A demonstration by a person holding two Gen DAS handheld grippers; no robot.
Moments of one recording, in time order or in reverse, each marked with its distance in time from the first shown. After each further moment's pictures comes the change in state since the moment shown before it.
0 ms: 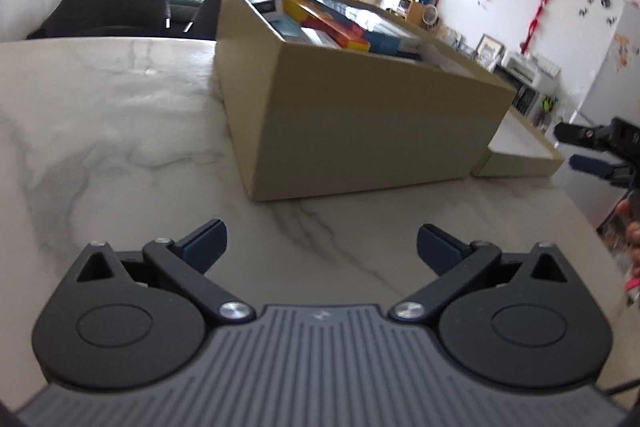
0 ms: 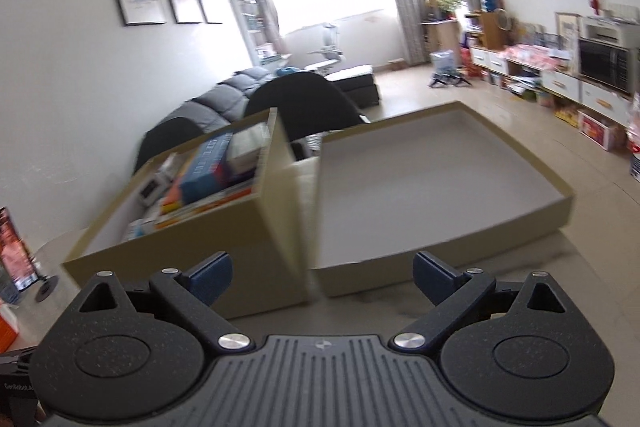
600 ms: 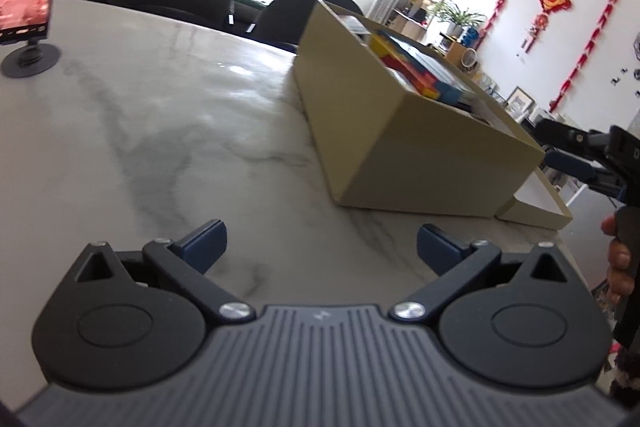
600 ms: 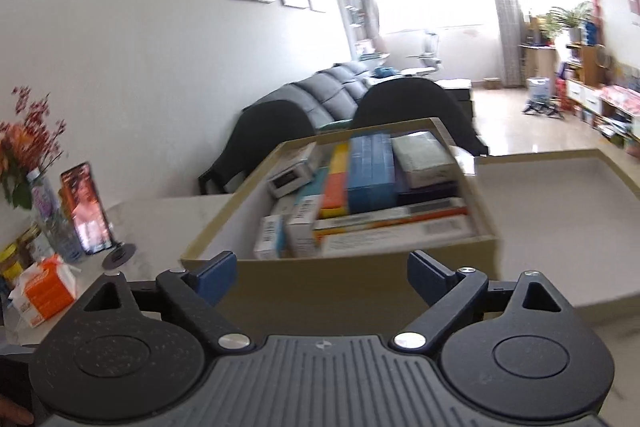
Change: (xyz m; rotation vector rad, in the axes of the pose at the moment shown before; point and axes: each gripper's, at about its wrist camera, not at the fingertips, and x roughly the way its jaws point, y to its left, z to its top) left arm -0.050 0.049 -0.007 -0.210 -0.066 0.030; right arm 0.013 0.118 0.007 -0.193 0.004 0.229
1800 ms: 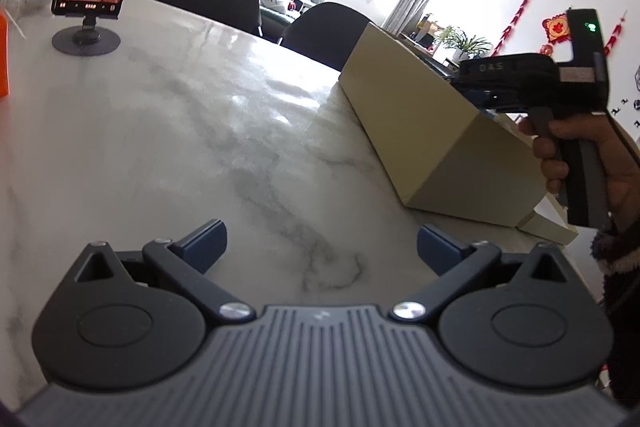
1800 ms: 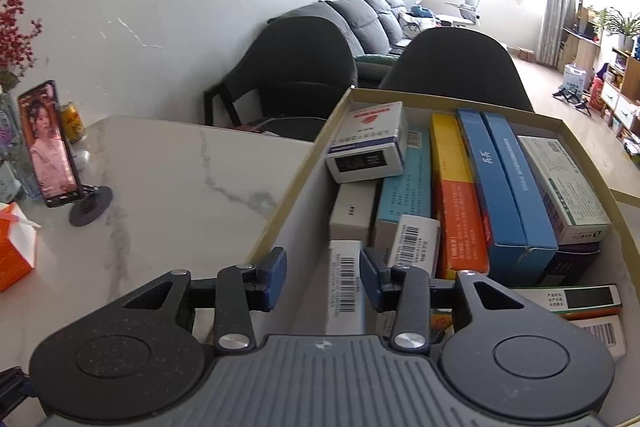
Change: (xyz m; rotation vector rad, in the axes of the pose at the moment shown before) left arm -0.028 0.077 -0.016 -0.079 -0.064 -0.002; right arm 0.163 0.088 0.046 -0.210 0.264 0.003
